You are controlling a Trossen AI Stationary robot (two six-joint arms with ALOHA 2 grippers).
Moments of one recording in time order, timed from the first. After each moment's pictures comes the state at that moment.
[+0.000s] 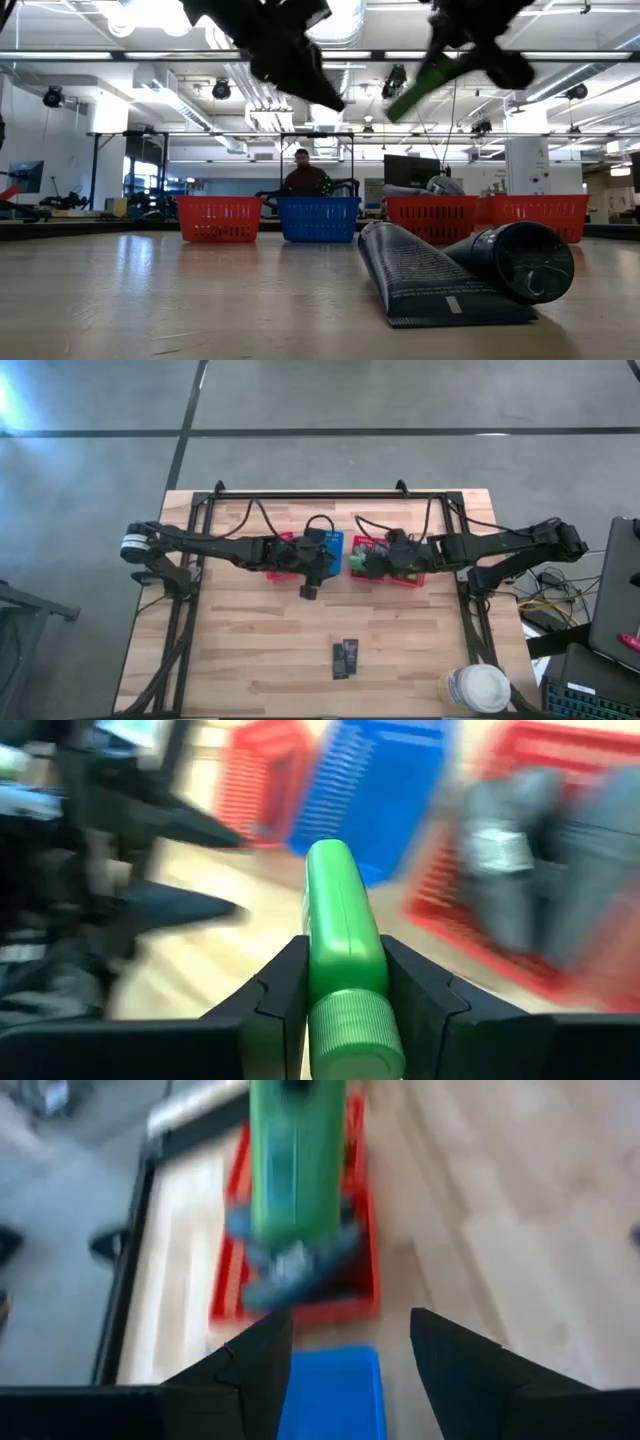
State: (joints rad) left arm 0.00 1.57 1.17 -0.18 -0.16 0.39; right arm 0.09 1.22 1.00 -0.57 0.29 1.33
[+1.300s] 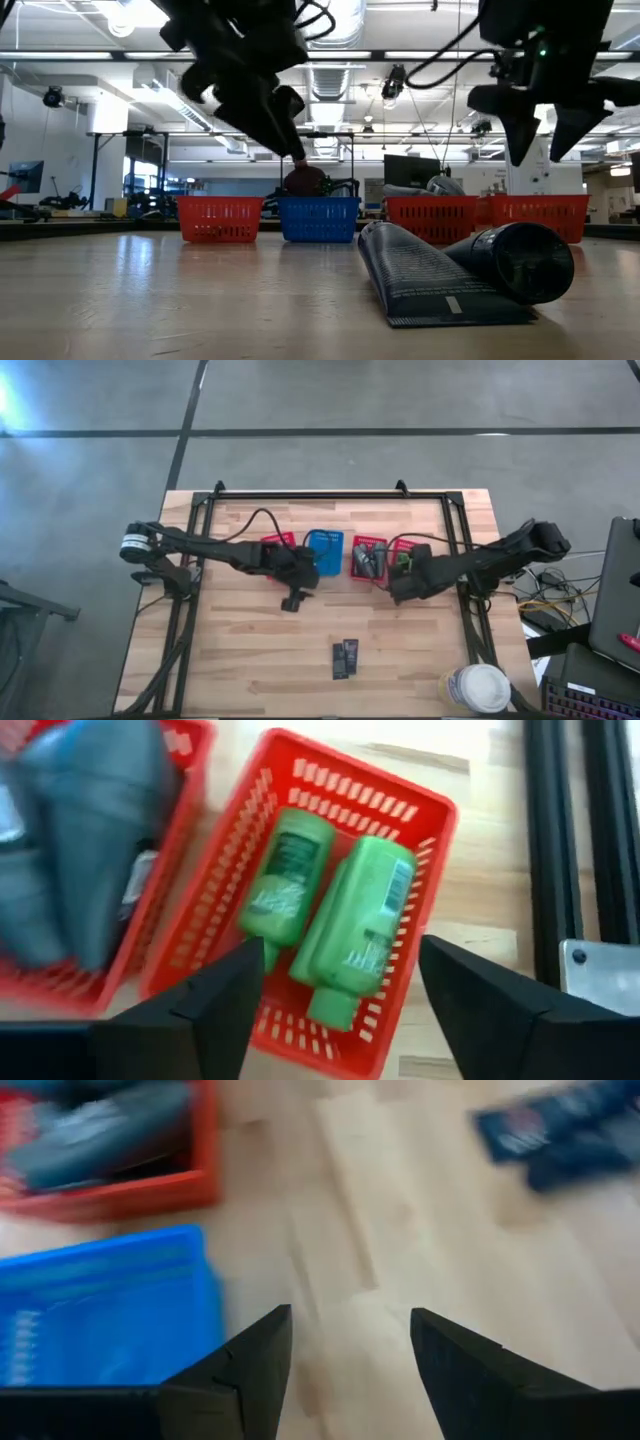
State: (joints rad) left arm 0.01 1.57 1.06 -0.34 0.09 0.27; right arm 0.22 1.40 0.92 -1.27 0.54 1.74
